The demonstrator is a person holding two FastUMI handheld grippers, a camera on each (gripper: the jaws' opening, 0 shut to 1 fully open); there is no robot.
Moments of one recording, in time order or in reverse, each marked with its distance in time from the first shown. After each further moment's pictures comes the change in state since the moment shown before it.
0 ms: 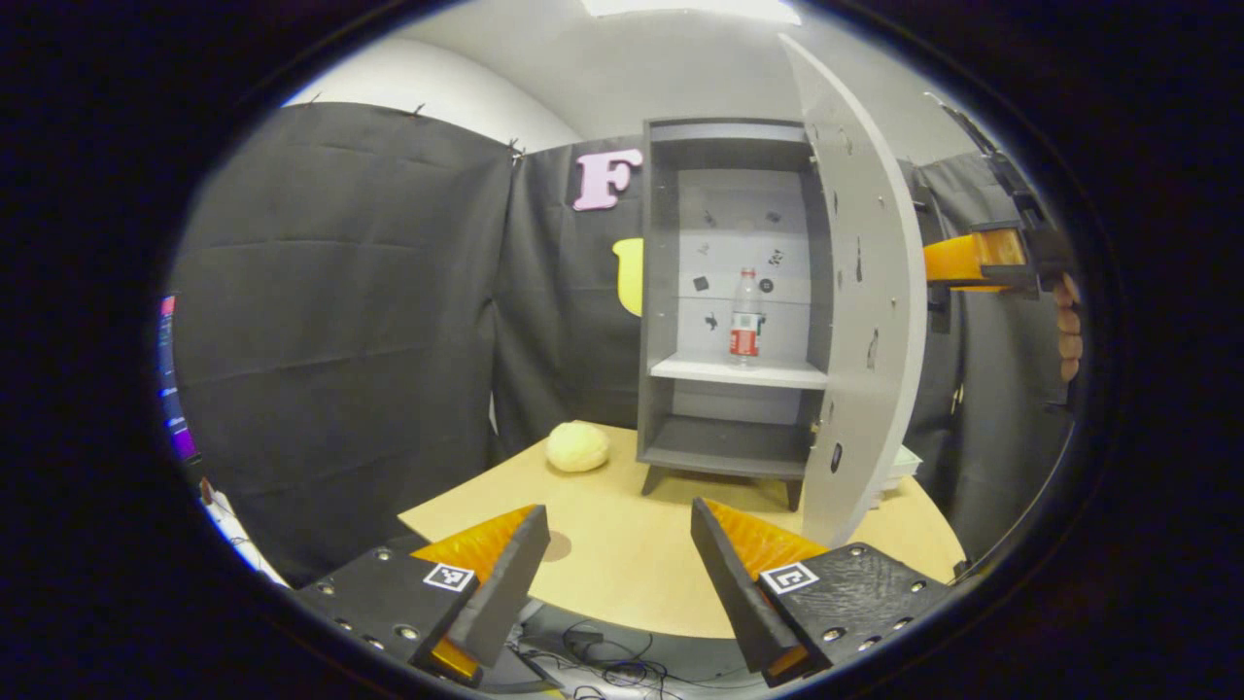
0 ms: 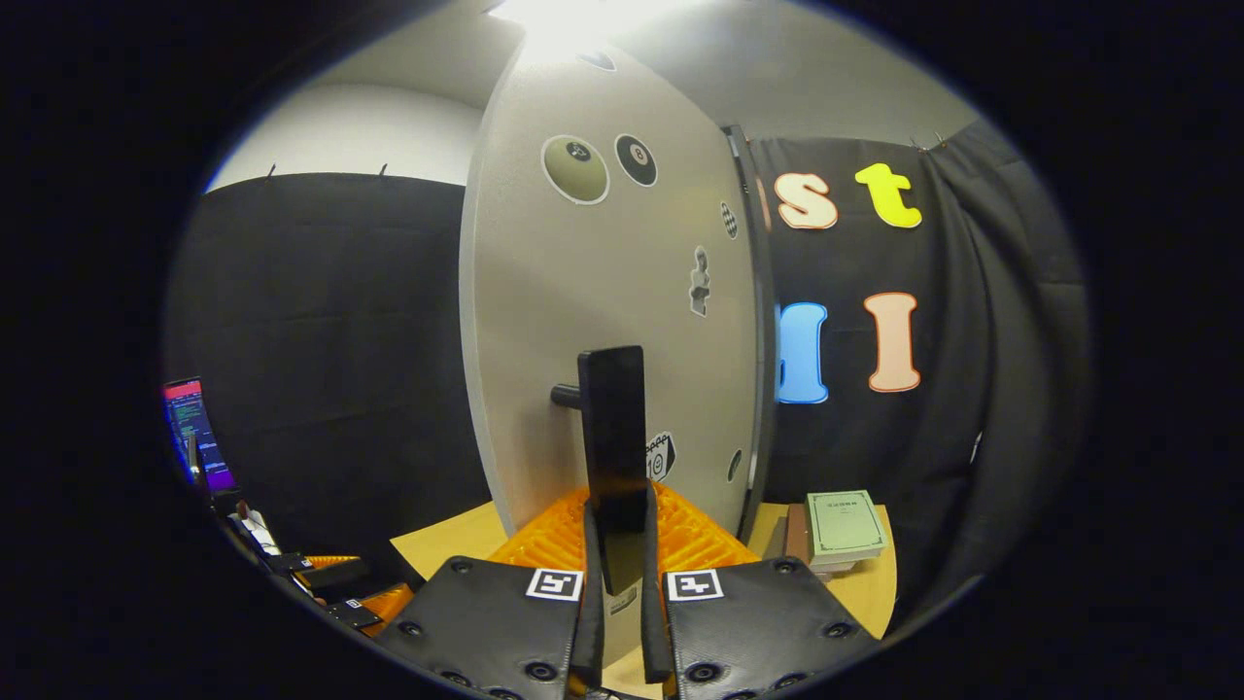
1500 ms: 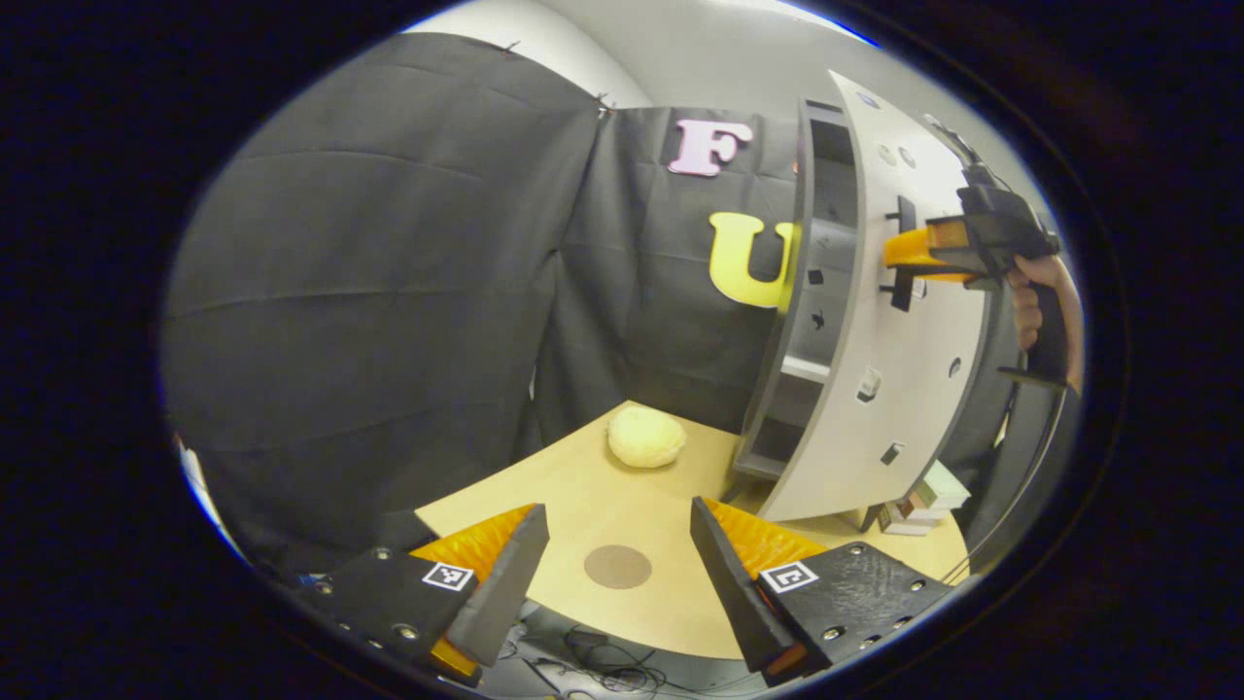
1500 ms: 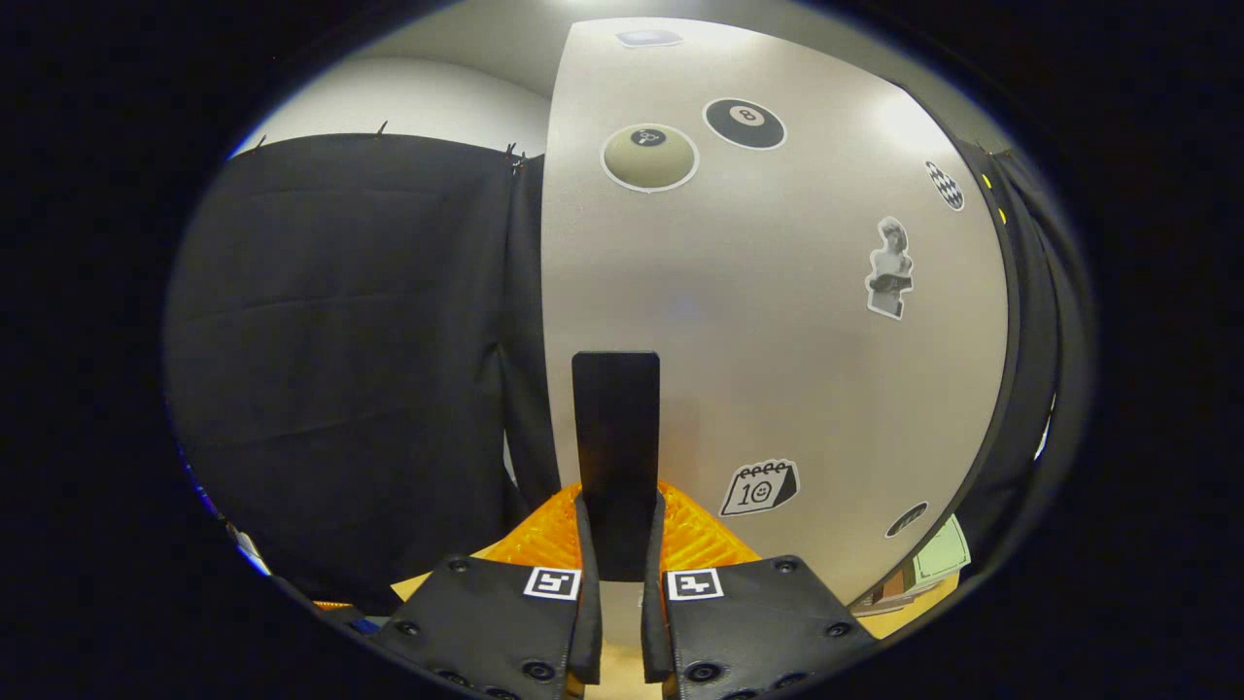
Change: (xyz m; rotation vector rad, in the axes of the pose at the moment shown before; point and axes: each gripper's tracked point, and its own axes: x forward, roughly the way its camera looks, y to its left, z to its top) left arm 0.083 0.202 -0.020 -0.235 0.078 0.167; right arm 0.093 0.115 0.005 -0.033 0.056 0.087
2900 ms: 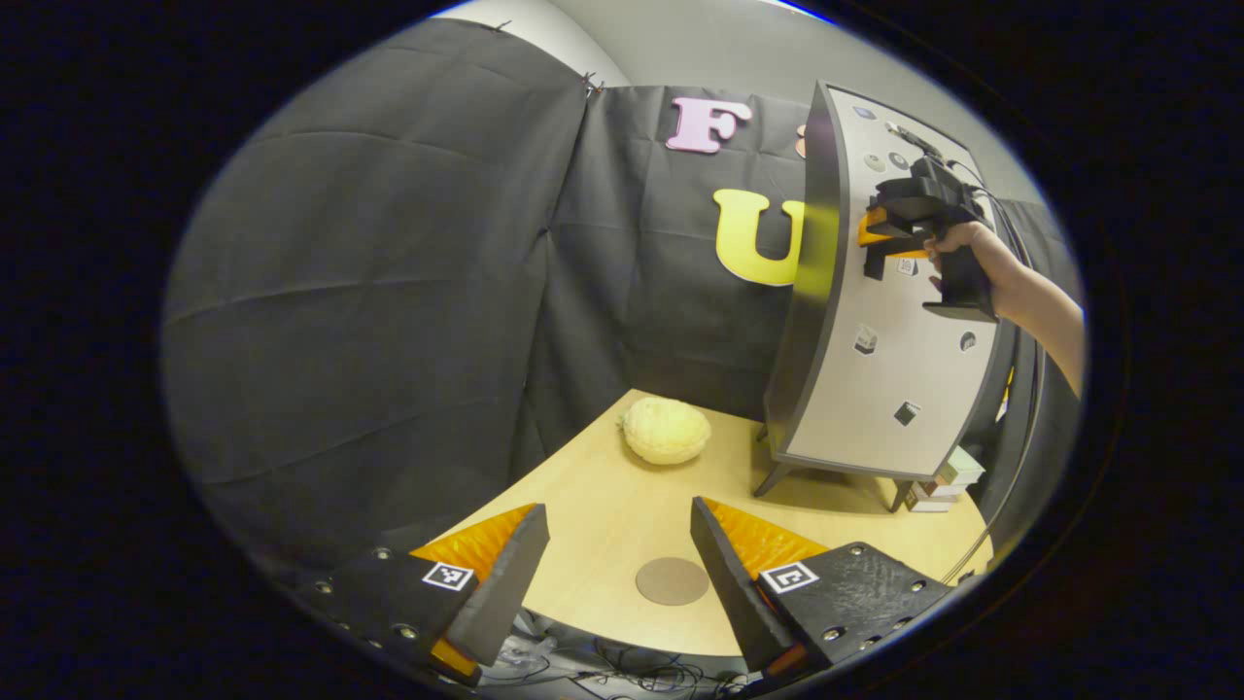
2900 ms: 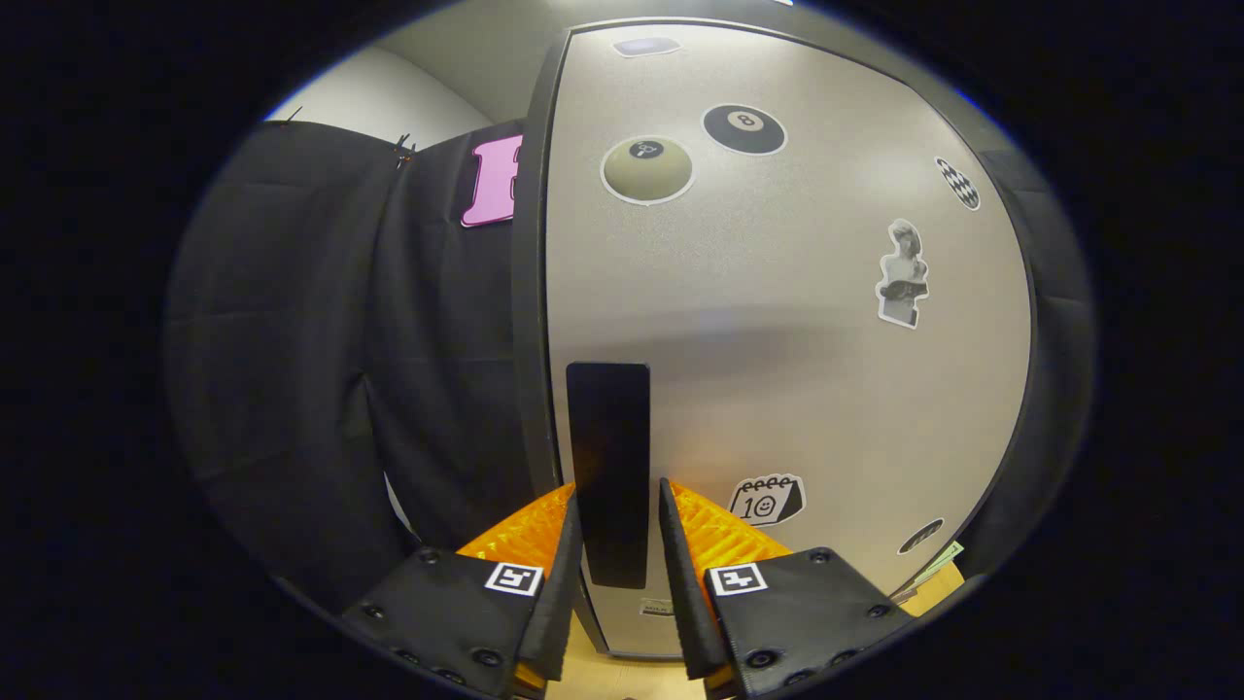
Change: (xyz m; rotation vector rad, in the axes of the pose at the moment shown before) left arm 0.087 0.078 -0.004 0.103 0.073 -0.118; right arm 0.125 -0.022 0.023 0.069 -0.031 -0.423
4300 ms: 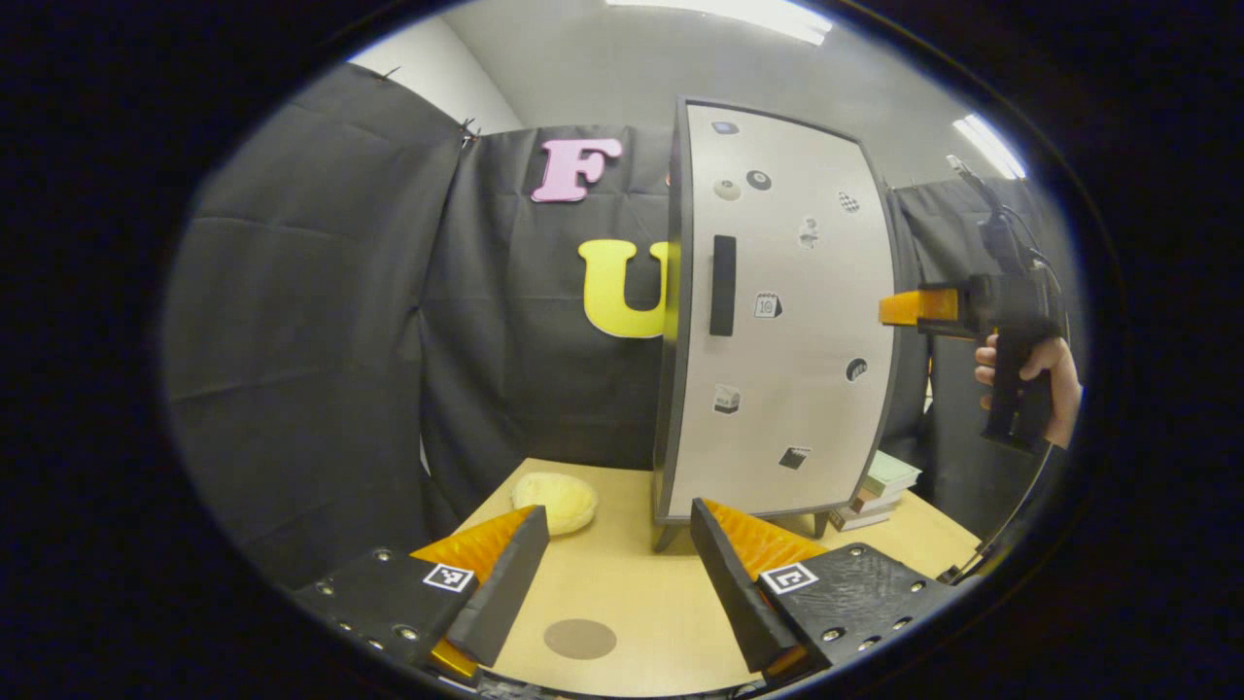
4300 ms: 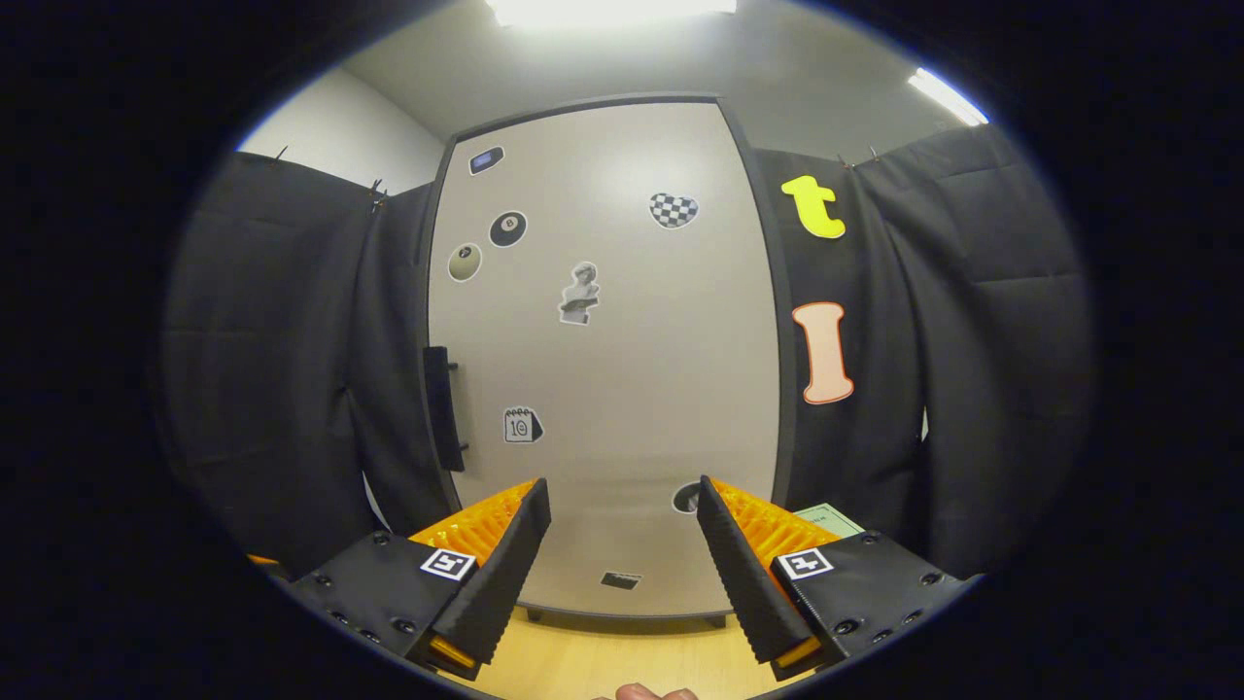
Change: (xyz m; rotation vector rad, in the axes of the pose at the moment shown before) left arm 0.002 -0.145 0.080 0.136 -0.147 -0.266; right arm -0.145 -0.157 -0.016 0.037 -0.126 -0.054
